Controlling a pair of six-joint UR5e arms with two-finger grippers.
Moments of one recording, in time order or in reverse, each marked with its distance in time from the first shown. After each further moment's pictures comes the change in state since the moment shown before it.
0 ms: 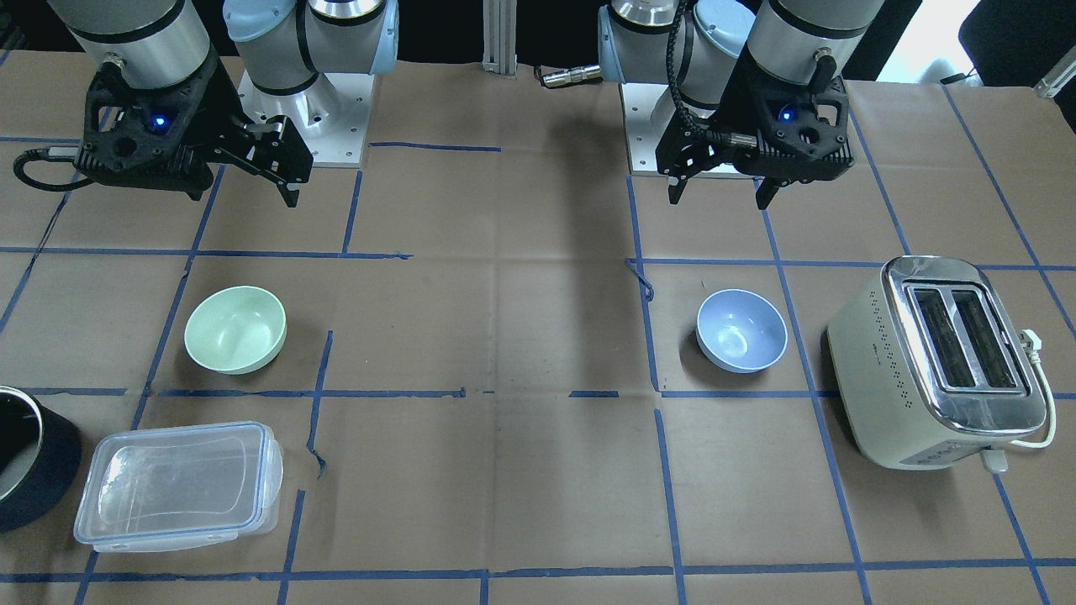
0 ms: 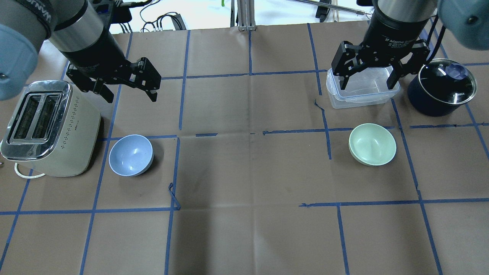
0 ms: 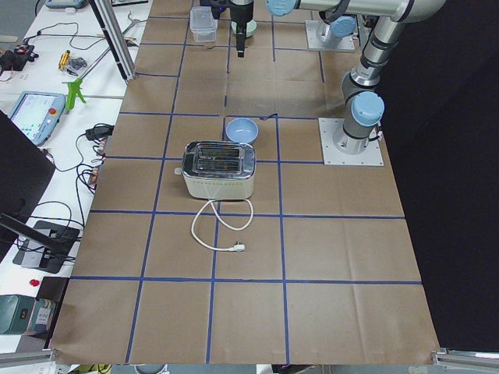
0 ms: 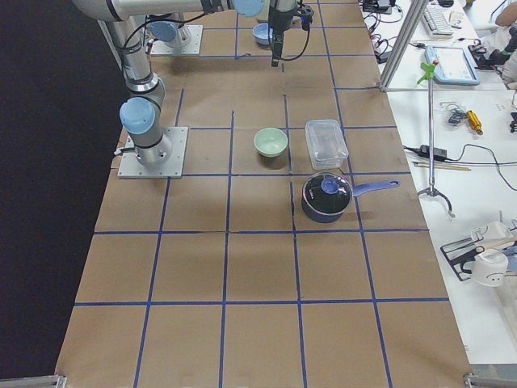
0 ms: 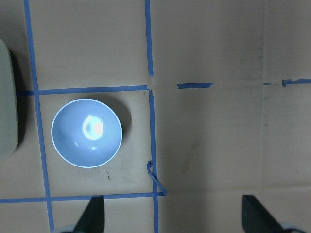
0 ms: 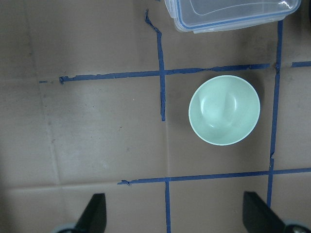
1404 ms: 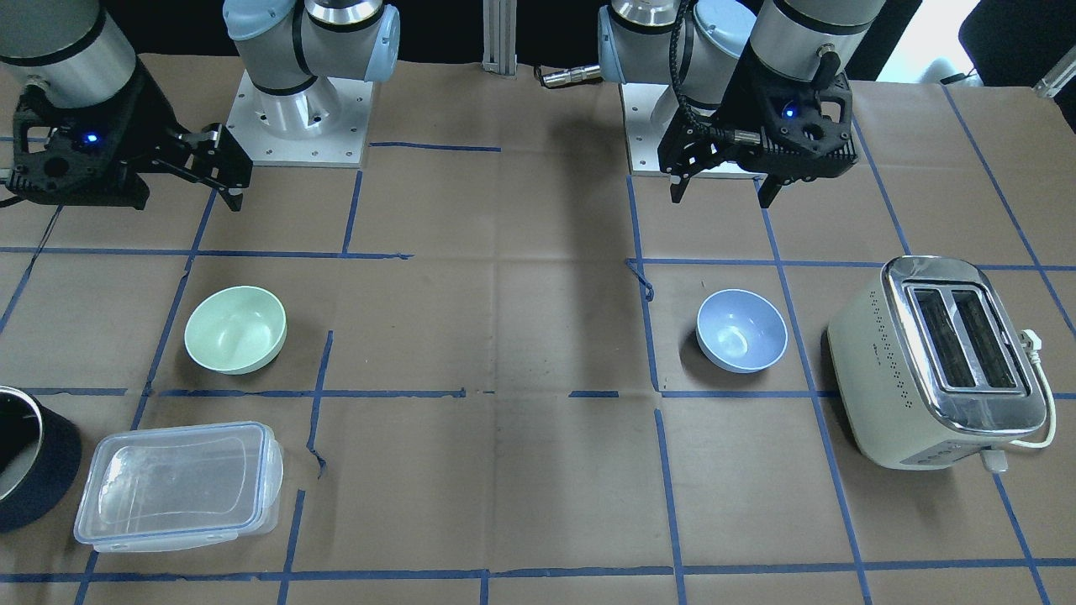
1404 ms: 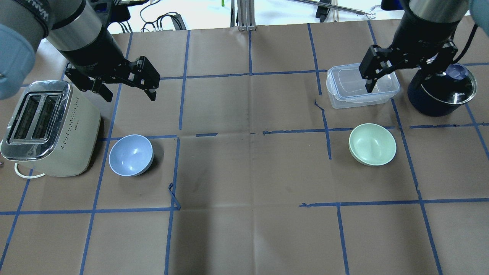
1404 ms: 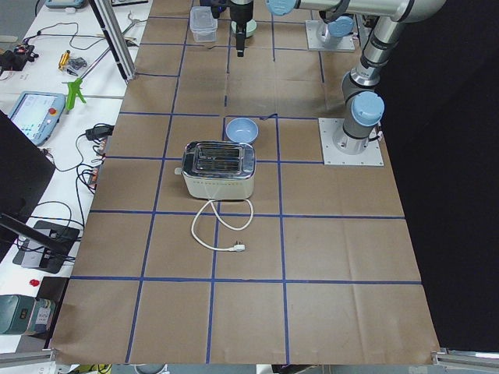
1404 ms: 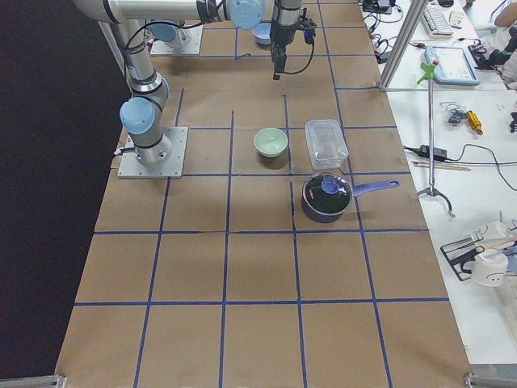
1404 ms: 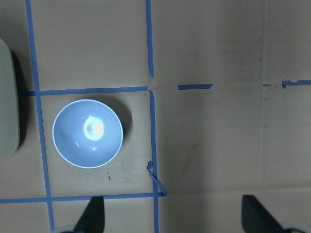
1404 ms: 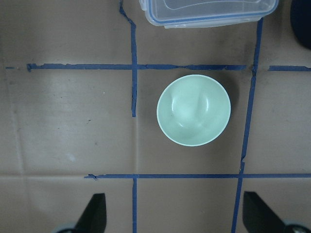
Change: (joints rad) left arm 0.003 0.003 0.003 -0.001 0.000 0.000; right arm -0.155 -0.022 0.056 0.004 -0.018 -0.222
